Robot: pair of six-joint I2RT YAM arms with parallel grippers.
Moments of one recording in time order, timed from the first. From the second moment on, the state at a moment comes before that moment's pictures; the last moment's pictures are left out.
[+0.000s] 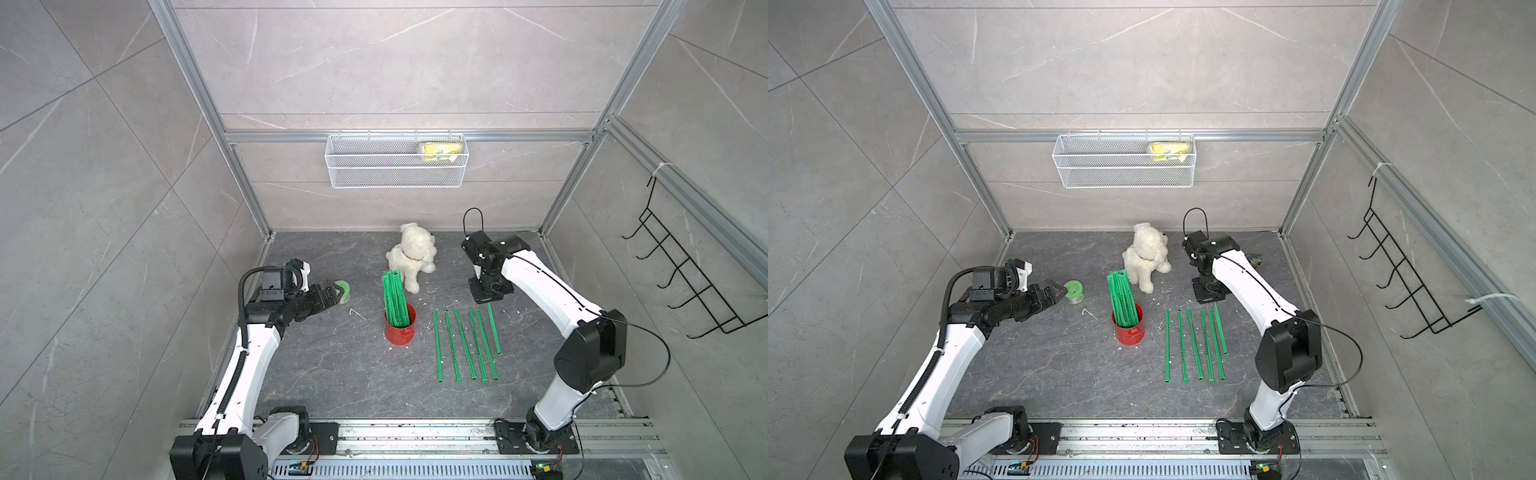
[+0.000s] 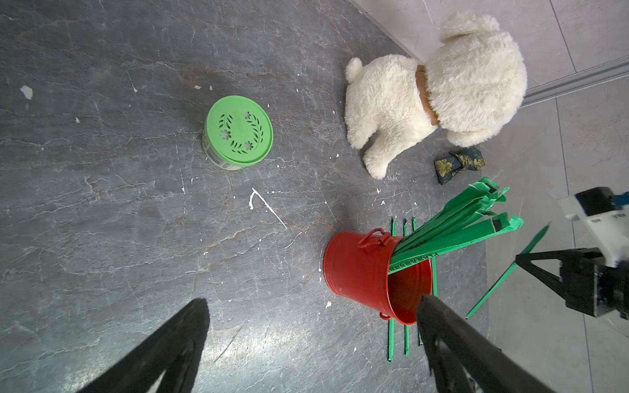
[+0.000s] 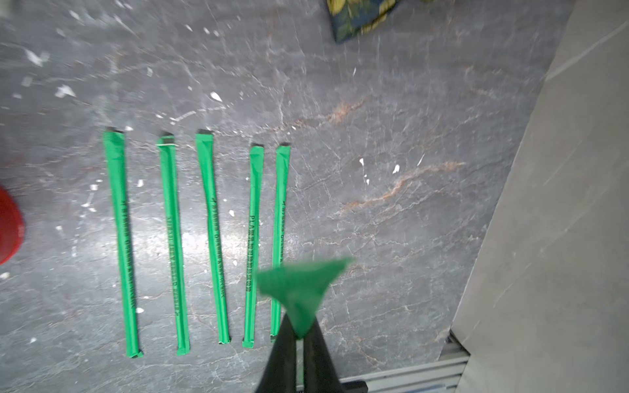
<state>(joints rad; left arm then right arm) -0.02 1.09 0.96 -0.70 0.46 -0.41 0.39 1.77 1.62 -1.38 0.27 0.24</state>
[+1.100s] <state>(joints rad) -0.02 1.09 0.96 -0.70 0.46 -0.41 0.26 2.04 1.51 -1.29 0.22 0.24</state>
